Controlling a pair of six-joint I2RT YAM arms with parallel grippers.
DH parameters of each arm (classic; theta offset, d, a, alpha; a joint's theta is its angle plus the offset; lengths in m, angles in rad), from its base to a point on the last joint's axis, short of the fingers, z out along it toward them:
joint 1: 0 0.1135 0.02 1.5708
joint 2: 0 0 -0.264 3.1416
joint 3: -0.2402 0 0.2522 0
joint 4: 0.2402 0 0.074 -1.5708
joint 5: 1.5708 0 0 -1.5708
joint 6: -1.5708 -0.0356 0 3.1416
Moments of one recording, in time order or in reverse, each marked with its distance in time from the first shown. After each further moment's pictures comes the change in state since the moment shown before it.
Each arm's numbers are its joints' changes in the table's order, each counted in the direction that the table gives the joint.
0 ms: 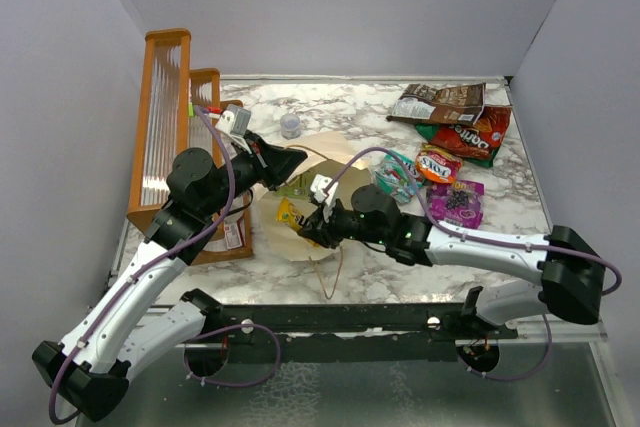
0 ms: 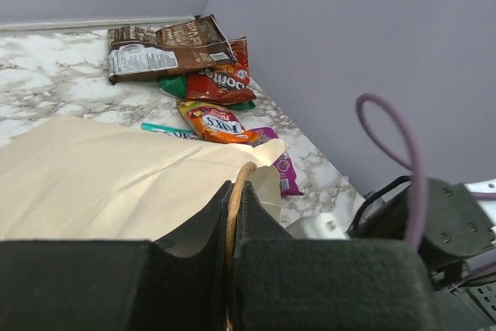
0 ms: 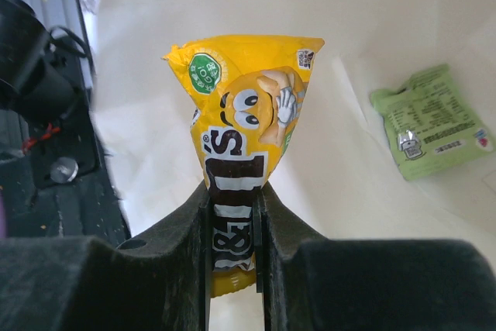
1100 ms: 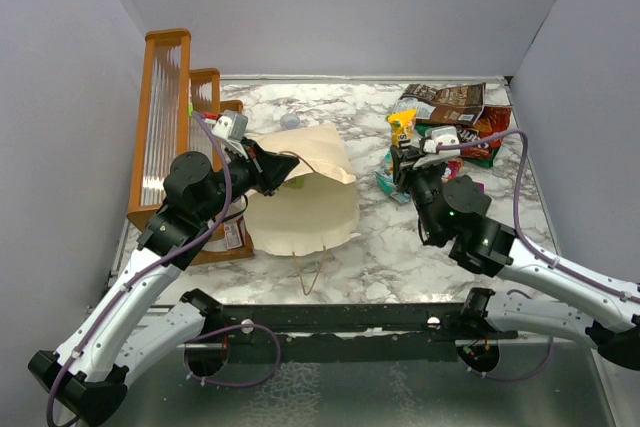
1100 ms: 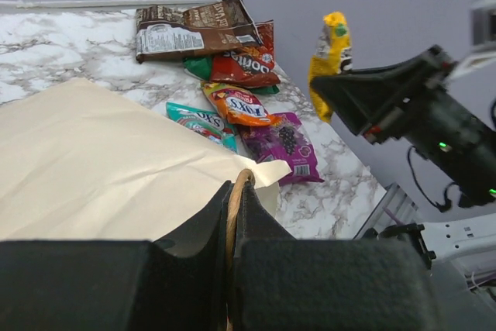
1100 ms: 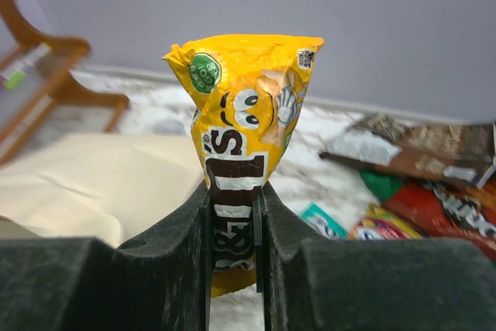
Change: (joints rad) left arm 0.000 0.048 -0.005 0.127 -0.059 -0.043; right arm -0.133 0.434 -0.029 0.155 0.966 -0.017
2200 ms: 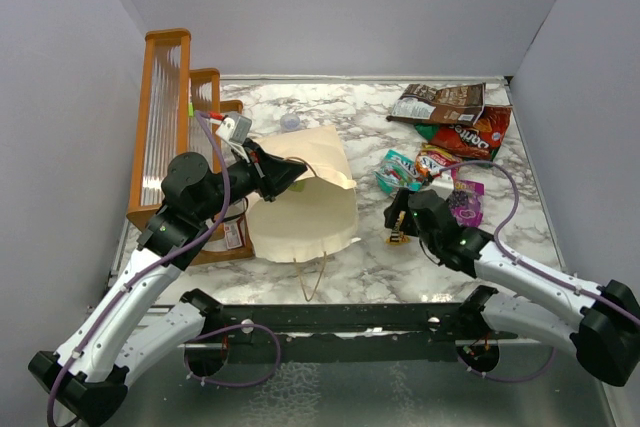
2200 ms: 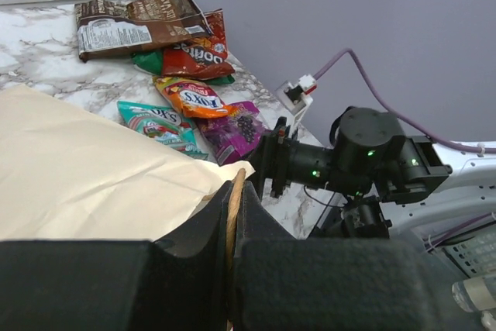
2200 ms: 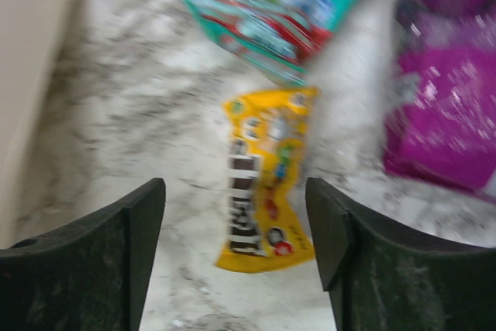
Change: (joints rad) left arm 0.000 0.002 0.005 -0.044 0.155 0.045; right arm -0.224 -0.043 0.359 0.233 -0.378 -0.680
